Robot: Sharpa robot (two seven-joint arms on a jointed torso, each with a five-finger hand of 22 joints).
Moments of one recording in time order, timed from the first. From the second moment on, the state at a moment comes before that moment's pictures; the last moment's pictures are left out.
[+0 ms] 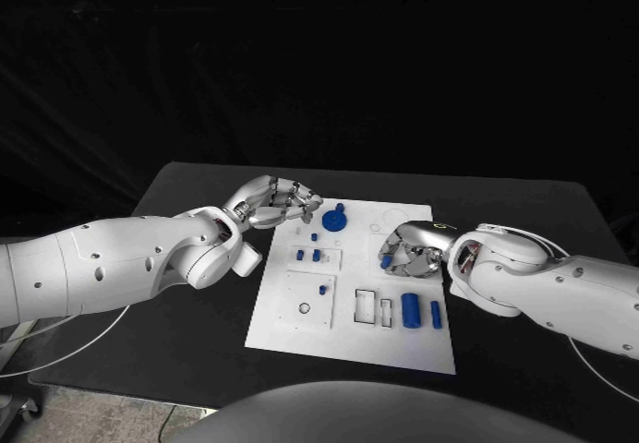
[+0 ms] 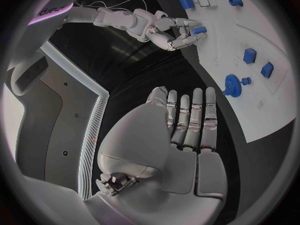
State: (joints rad) left arm 1.18 -0.91 -0.23 1.53 -0.43 -0.31 0.47; left_hand 1.54 0.13 -0.12 0.29 0.51 0.80 0.13 0.38 0.29 0.49 0.14 0.83 0.39 0.63 0.14 0.73 0.38 0.16 0.72 0.25 0.17 1.14; right arm 1.17 -0.75 -0.22 1.50 -1.41 -0.19 -0.07; right_hand 1.42 -0.09 0.29 0.11 0.20 0.96 0.16 0.12 0.16 0.90 0.11 0.36 0.10 1.36 0.02 1.09 0.96 0.17 1.32 0.12 0.51 1.31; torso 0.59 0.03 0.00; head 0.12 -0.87
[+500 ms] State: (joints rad) left arm 1.18 -0.90 -0.23 1.53 -0.43 -0.30 0.46; left_hand 1.54 0.13 -0.12 0.29 0.51 0.80 0.13 0.38 0.29 0.50 0.15 0.83 0.39 0.63 0.14 0.73 0.38 0.16 0.72 0.25 0.17 1.14; right arm 1.16 -0.74 -0.22 1.50 -1.39 -0.25 -0.07; right_hand 1.45 -0.07 0.33 0.10 0.22 1.02 0.15 0.13 0.16 0.99 0.10 0.33 0.07 1.37 0.01 1.10 0.97 0.17 1.33 0.11 0.54 1.31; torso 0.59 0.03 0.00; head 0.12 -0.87
